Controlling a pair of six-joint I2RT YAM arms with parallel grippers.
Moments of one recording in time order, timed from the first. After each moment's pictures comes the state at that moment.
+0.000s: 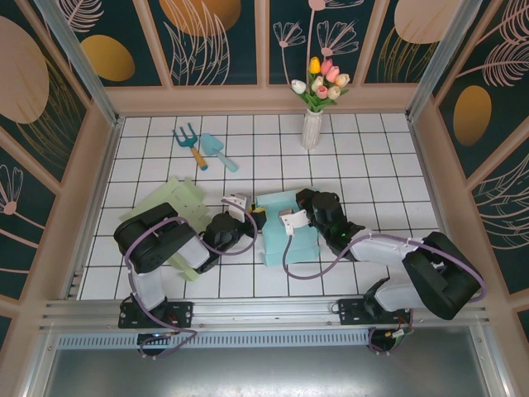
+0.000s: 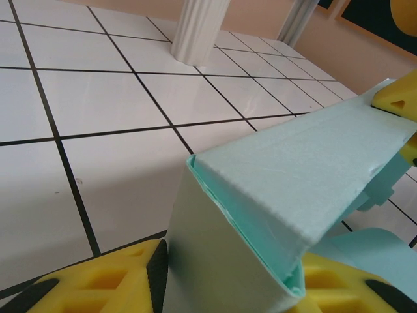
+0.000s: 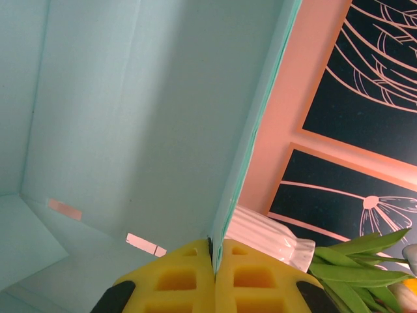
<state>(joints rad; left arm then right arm) -0.82 1.86 0.40 1.24 -0.13 -0.42 0.70 1.33 0.44 0.48 0.24 -1.69</state>
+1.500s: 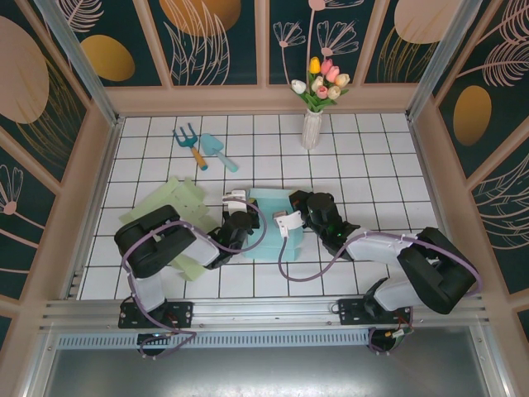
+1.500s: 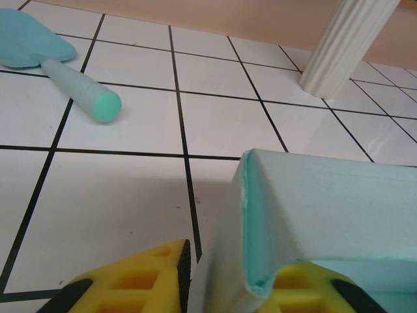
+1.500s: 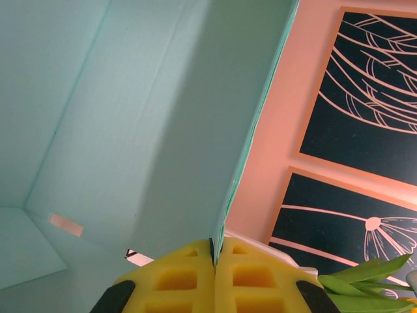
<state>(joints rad) -0.90 1.84 0.52 0.95 -0.63 -0.50 0.73 1.37 0.46 0.51 0.20 -1.63</state>
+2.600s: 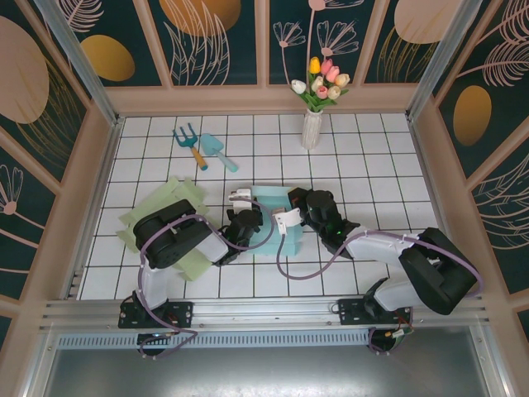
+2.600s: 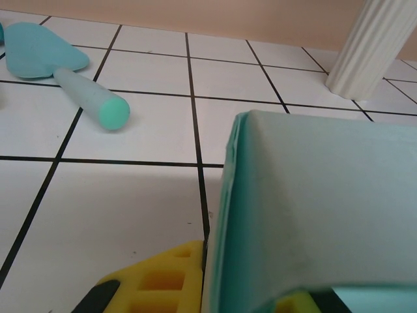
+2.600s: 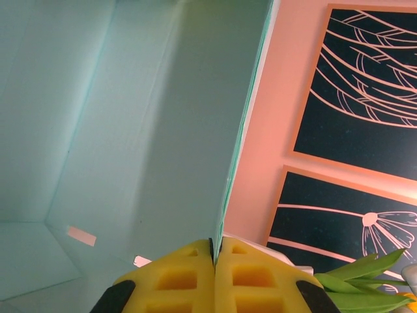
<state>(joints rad) -0.90 1.98 0.60 1.01 -0.72 -0.45 0.73 1.37 0.48 0.49 0.19 -1.59</state>
